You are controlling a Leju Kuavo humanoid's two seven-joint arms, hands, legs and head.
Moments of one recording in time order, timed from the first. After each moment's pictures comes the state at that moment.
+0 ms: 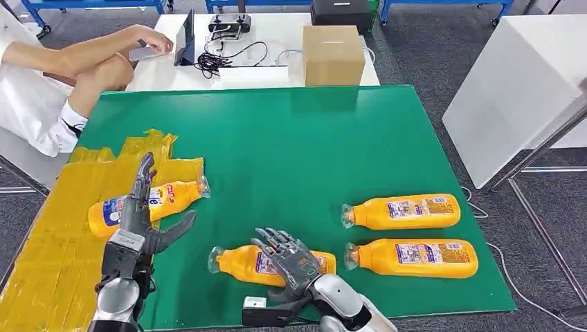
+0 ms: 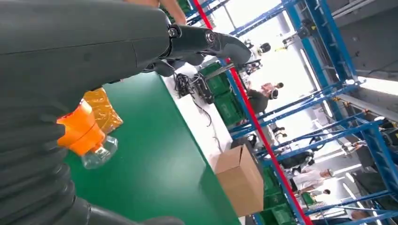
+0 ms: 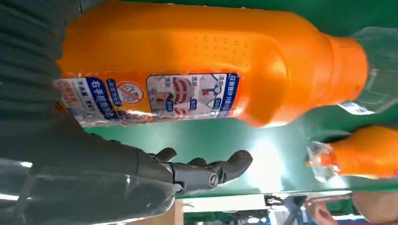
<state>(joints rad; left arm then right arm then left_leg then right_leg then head) -0.05 -0.15 0.01 -1.52 -0.41 0.11 -0.57 -0.16 0.02 0.71 -1.20 0.99 -0.09 -0.08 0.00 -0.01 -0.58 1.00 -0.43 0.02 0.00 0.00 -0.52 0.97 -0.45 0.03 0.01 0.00</state>
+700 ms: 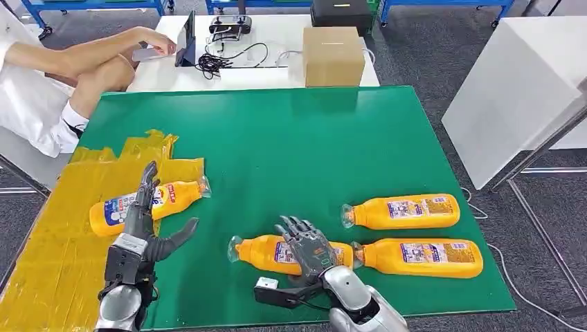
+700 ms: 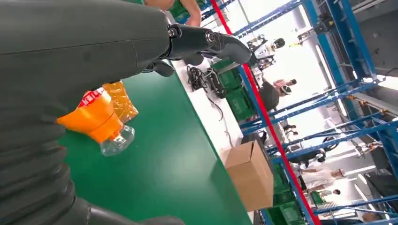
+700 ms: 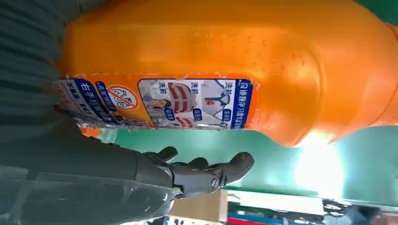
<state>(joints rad) -0.01 -0.16 0.02 -1.52 -0.40 0.10 -0.55 -0.18 0.00 0.66 -1.19 1.13 -0.07 0.09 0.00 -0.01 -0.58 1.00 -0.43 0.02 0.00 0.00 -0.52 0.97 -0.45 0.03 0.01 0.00</state>
